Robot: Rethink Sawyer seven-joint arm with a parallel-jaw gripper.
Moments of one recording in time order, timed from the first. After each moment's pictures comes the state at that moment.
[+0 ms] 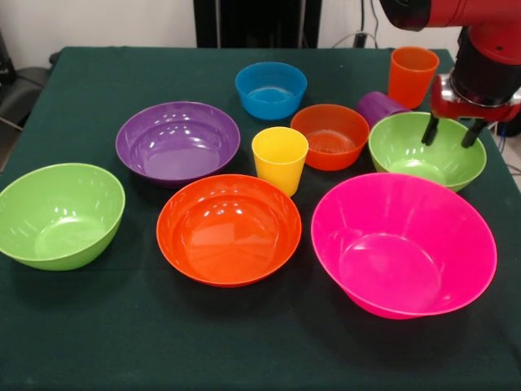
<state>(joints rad) 0.14 -0.34 -0.01 1.31 0.07 0.81 1.91</state>
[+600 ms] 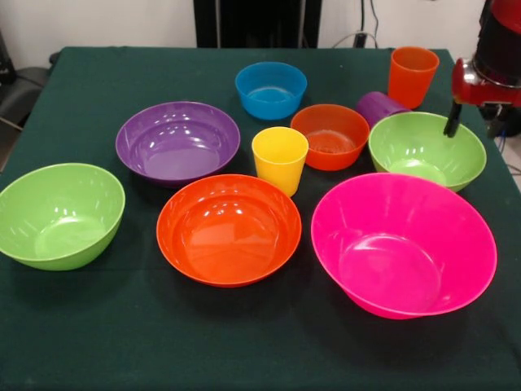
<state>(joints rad) 0.14 -0.41 -0.01 1.31 0.11 0.81 1.91</state>
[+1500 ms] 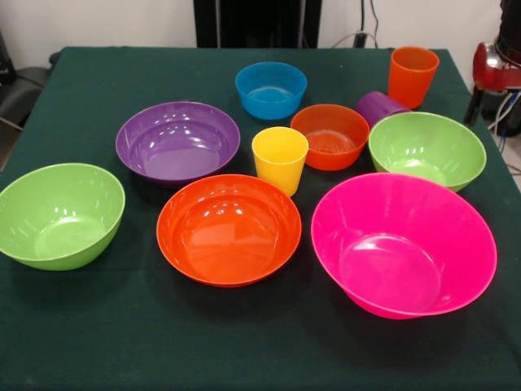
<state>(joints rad) 0.17 -0.43 -0.01 1.32 0.13 0.81 1.91</state>
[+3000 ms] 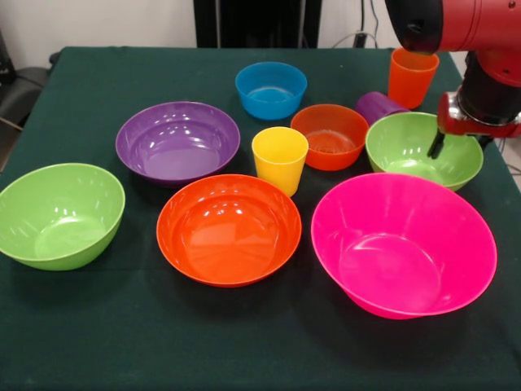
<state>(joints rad) 0.19 -0.26 -0.06 1.24 0.13 0.81 1.91</state>
